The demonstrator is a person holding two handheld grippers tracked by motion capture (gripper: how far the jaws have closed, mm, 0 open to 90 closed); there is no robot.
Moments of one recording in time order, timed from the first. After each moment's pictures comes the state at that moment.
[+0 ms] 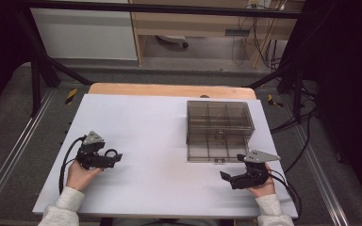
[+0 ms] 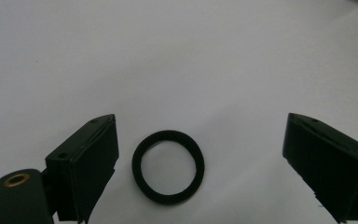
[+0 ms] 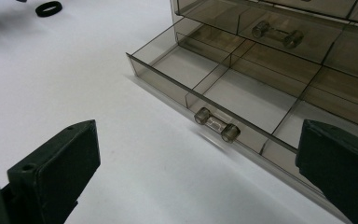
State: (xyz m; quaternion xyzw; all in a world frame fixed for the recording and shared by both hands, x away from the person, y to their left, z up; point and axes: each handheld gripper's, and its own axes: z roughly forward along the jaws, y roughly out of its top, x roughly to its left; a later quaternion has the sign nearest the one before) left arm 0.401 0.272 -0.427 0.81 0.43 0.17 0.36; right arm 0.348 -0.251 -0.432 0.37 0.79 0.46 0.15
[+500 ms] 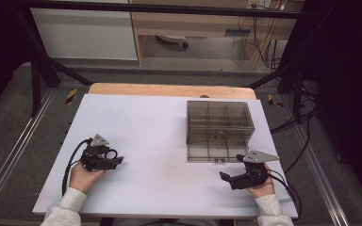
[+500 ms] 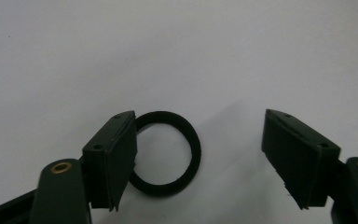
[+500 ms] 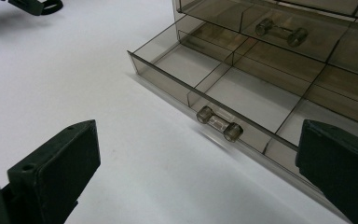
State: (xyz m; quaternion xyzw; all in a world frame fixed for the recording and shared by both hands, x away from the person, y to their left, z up) left arm 0.402 0.266 -0.438 0.83 0.43 0.15 0.33; right arm 0.348 -0.250 -0.433 0.37 0.79 0.46 0.15
